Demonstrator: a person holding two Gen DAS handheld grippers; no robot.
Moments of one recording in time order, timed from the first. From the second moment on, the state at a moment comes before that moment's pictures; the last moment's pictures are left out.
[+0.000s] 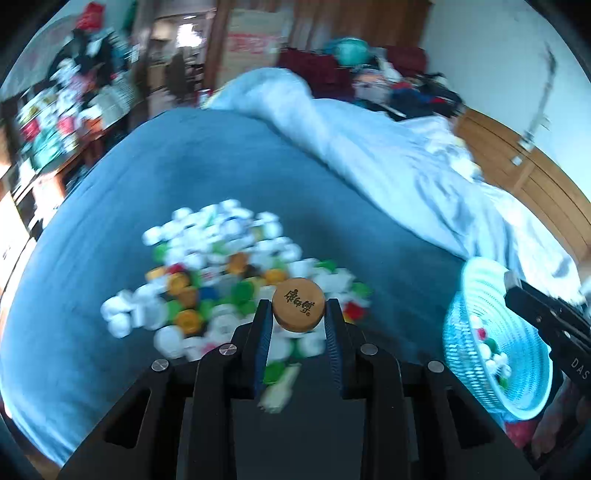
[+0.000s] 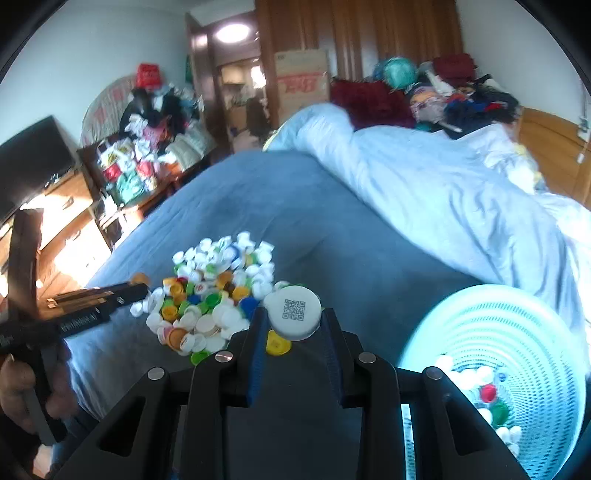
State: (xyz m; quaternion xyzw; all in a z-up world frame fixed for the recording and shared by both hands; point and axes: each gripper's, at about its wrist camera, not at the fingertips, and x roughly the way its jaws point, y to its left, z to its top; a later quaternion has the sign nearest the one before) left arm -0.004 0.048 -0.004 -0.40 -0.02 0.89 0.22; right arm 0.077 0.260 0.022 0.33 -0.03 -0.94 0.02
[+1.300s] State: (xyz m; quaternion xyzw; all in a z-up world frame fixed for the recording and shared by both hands) left arm 0.055 0.312 0.054 -0.38 0.09 0.83 0.40; right arm 0.181 0.408 0.070 0.28 -0.08 -0.94 -0.16
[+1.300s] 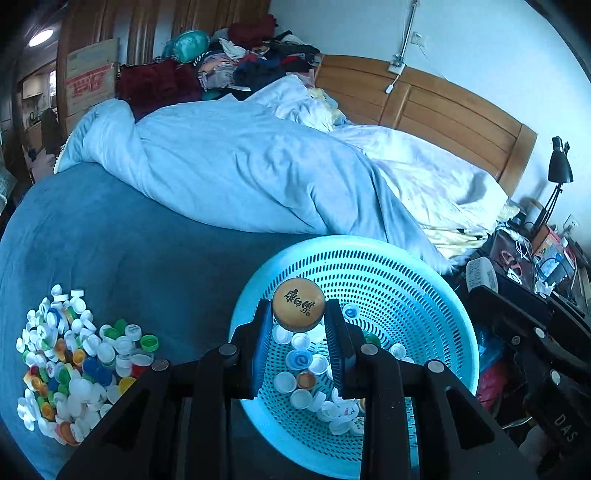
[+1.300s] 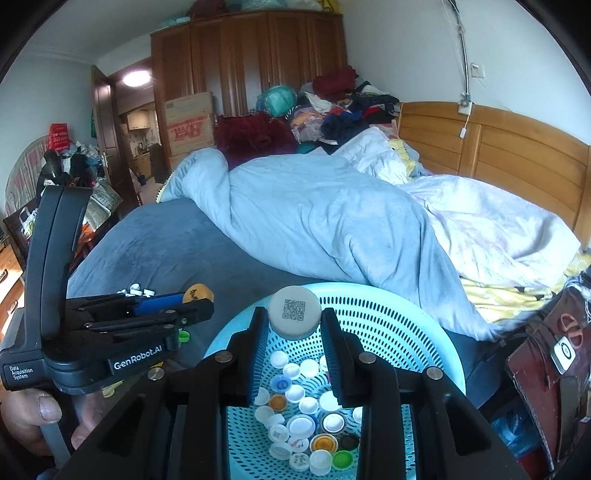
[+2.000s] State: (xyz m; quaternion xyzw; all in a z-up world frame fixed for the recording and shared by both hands) left arm 0.063 0.333 0.045 -0.39 0.11 0.82 0.41; right arm 0.180 0.420 0.057 0.30 -0.09 -0.94 -0.16
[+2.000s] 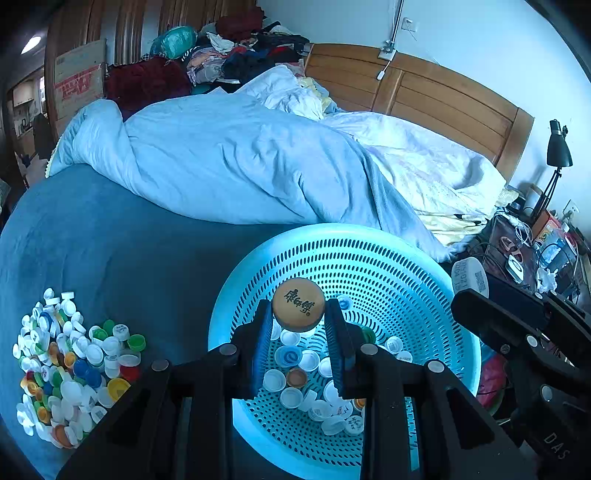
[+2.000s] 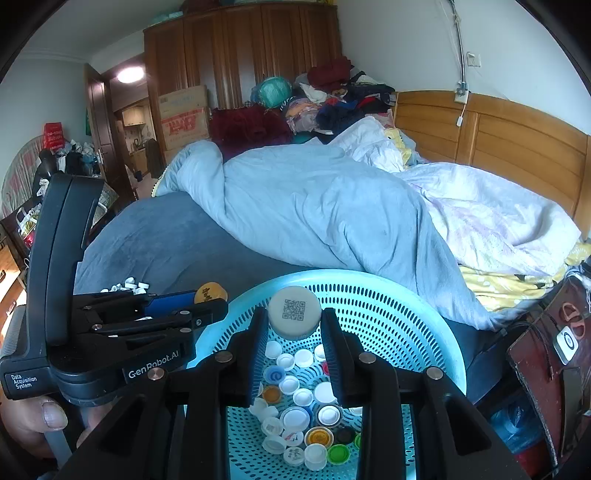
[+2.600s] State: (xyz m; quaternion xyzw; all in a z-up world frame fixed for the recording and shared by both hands) left arm 0.068 0.338 0.041 -0.38 0.13 0.83 0.39; right arm 0.183 0.423 0.055 0.29 -0.08 -0.94 -0.18
